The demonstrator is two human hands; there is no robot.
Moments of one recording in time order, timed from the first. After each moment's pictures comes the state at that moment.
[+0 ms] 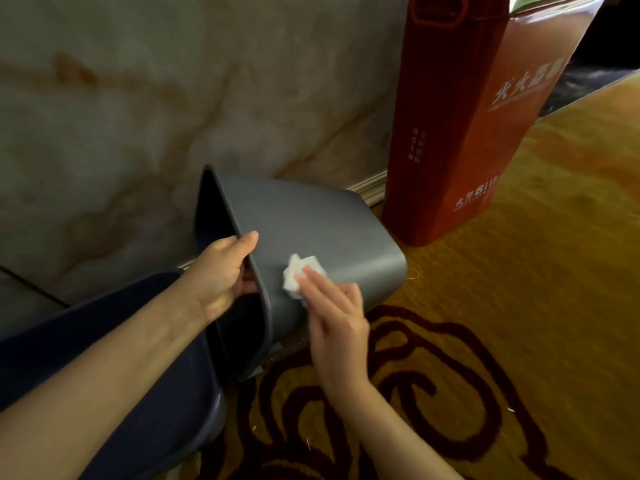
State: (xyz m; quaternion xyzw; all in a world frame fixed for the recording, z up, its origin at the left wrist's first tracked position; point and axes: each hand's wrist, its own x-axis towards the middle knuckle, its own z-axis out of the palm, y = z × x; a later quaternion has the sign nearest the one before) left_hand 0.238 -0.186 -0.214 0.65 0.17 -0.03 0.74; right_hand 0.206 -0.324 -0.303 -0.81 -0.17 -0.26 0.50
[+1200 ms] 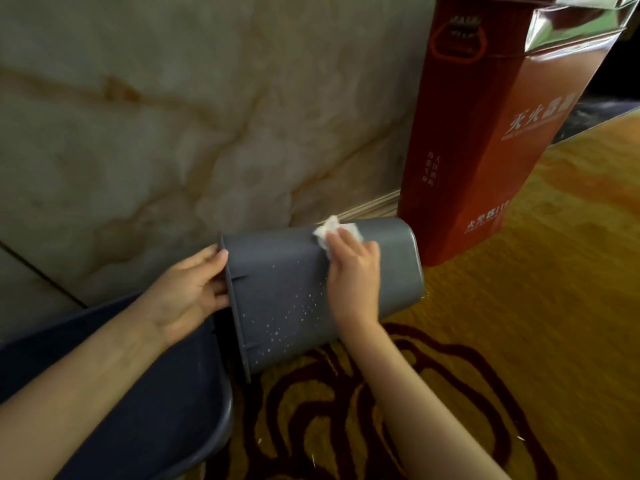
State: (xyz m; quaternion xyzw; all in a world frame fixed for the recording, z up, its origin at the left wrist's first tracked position) left_hand 0.211 -0.130 -0.209 0.62 0.14 -0.02 0.78; right_hand 0.272 -0.314 -0.255 -0.87 -0.13 -0.23 0.41
